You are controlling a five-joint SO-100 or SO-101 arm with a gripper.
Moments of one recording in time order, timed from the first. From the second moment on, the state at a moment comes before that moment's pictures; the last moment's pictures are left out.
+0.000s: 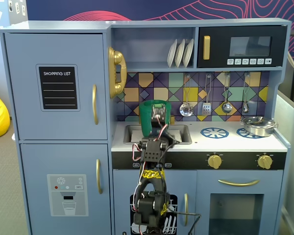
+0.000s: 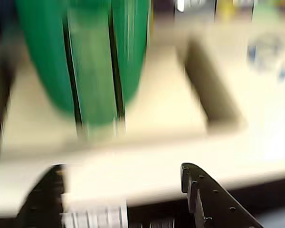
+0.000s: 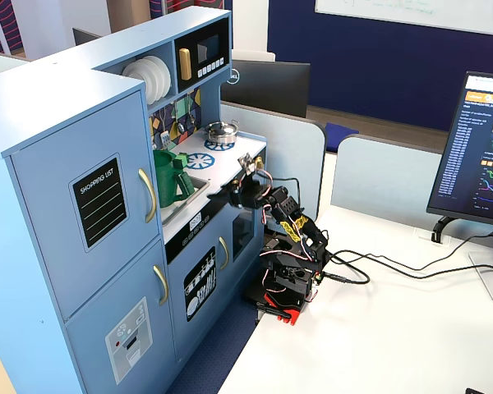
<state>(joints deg) 9.1 162.7 124.4 44.5 -94.0</state>
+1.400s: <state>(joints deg) 4.6 130.2 107.8 14.2 -96.2</state>
